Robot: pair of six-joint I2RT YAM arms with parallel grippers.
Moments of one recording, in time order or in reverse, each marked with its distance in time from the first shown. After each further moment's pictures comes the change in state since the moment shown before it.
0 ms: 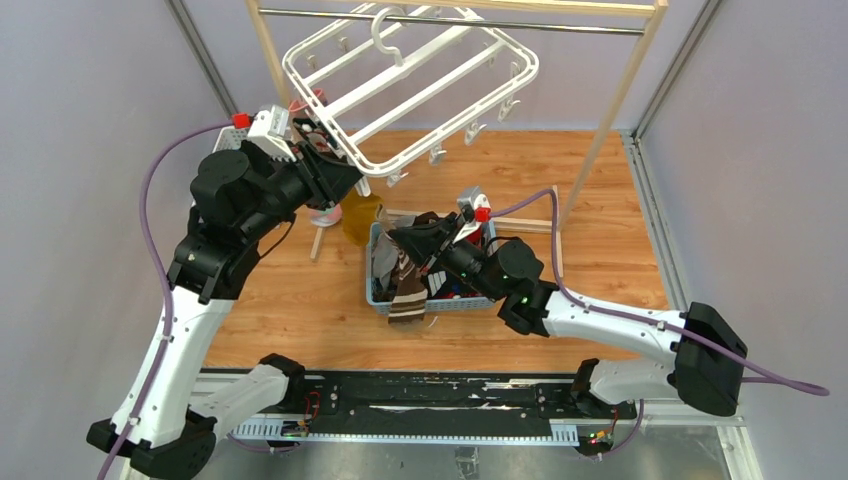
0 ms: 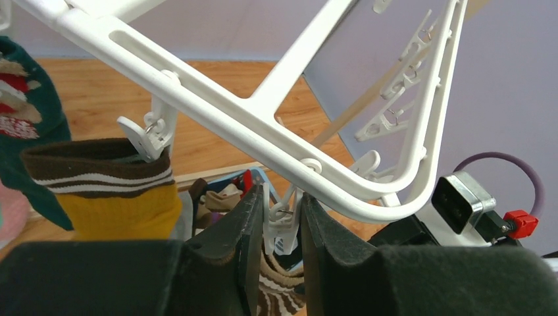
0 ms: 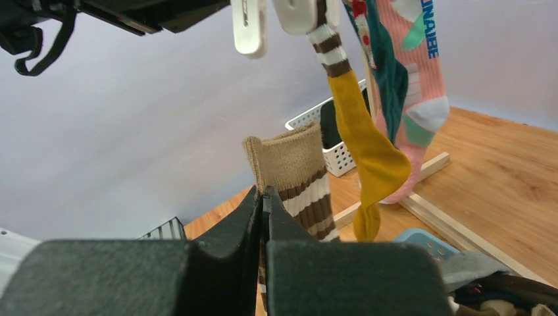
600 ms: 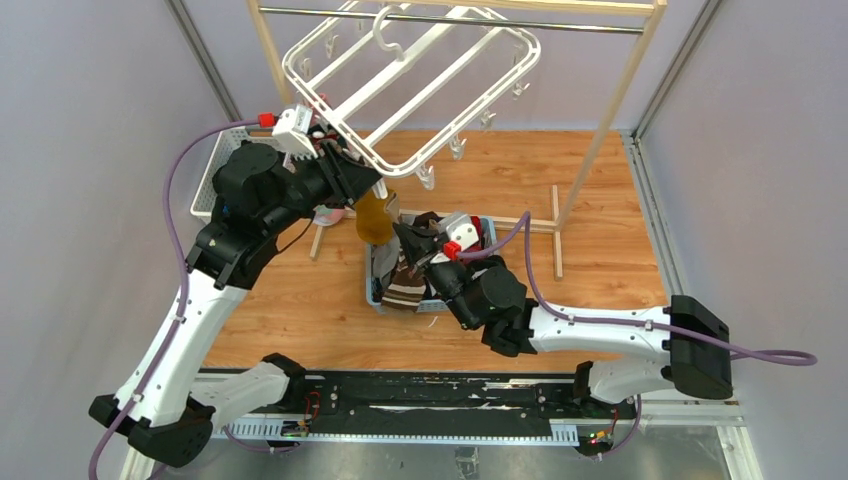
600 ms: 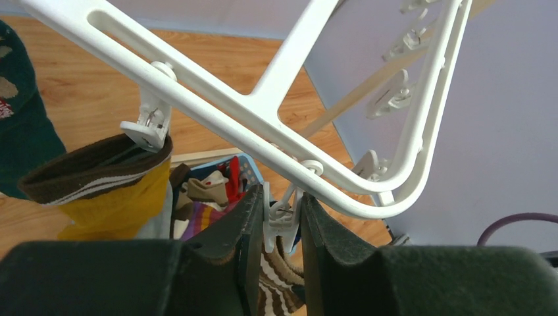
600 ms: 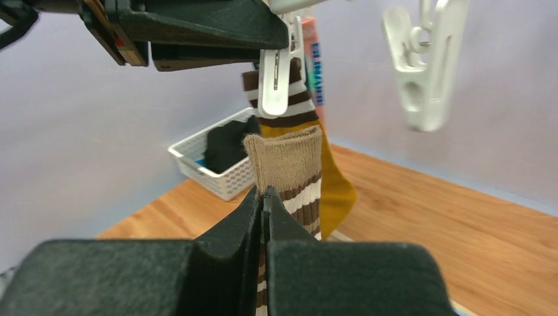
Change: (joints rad) left arm -0.102 0.058 -0.011 0.011 -0.090 -0.071; right arm 0.220 0.056 0.073 0.068 0.490 -0.412
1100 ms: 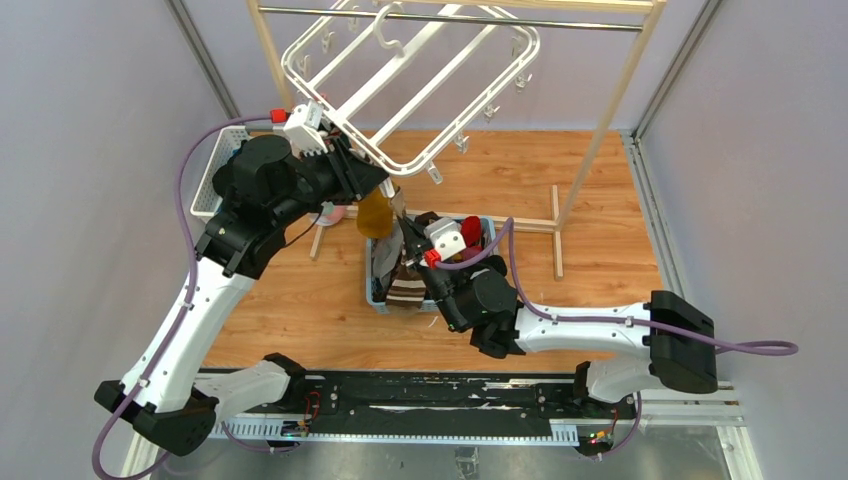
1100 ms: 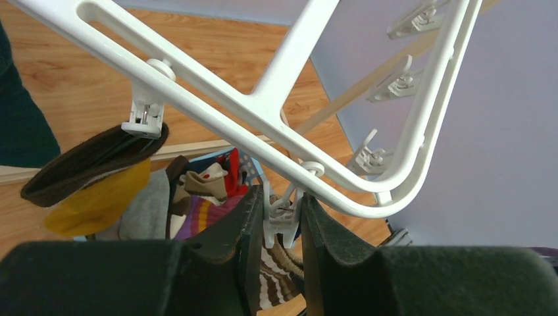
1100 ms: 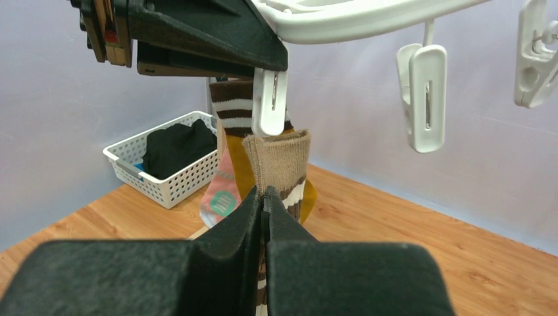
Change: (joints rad) left arm -0.019 0.066 0.035 -0.030 -0.004 -0.013; right arm 0.032 0.088 0.019 0.138 0.153 -0.273
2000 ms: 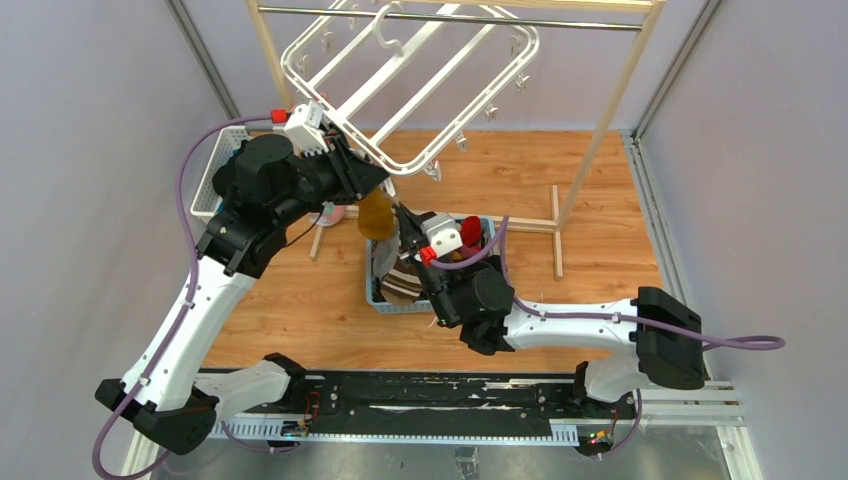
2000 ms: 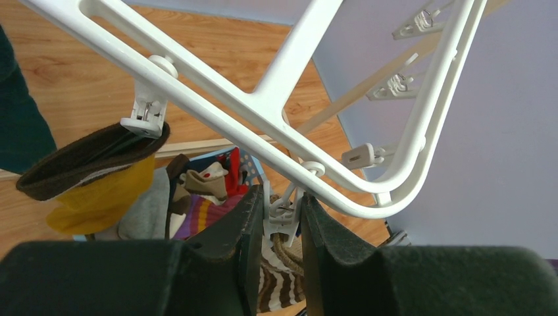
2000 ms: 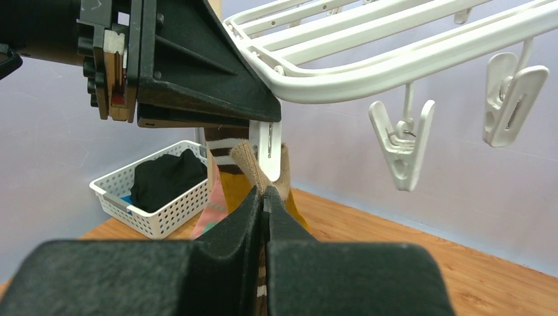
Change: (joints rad) left arm -0.005 0.006 0.002 -0.005 -0.012 -0.013; right arm 0.001 0.065 0.067 0.123 0.021 -0.099
